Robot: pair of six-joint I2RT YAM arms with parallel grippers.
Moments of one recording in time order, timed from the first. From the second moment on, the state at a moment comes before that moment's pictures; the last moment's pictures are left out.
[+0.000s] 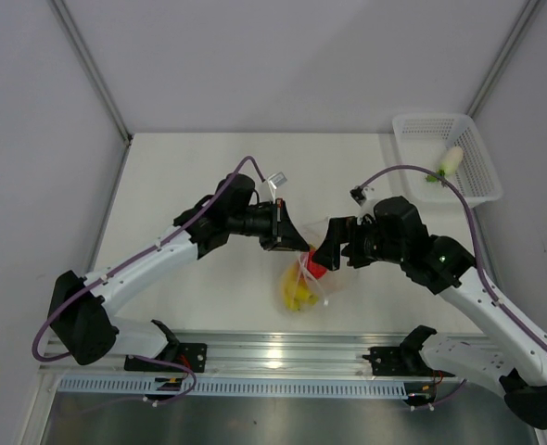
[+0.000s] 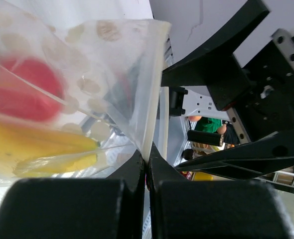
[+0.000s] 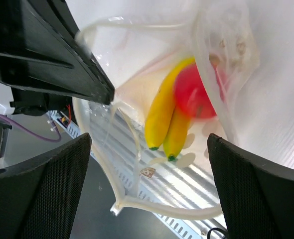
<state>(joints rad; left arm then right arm) -0.72 1.33 1.09 -0.28 0.64 -0.92 0.71 0.94 1.06 -0.74 -0.20 0.53</state>
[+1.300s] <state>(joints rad) -0.72 1.30 1.06 -0.34 0.60 -0.78 0.03 1.46 1.47 -0.55 0.21 0.49</state>
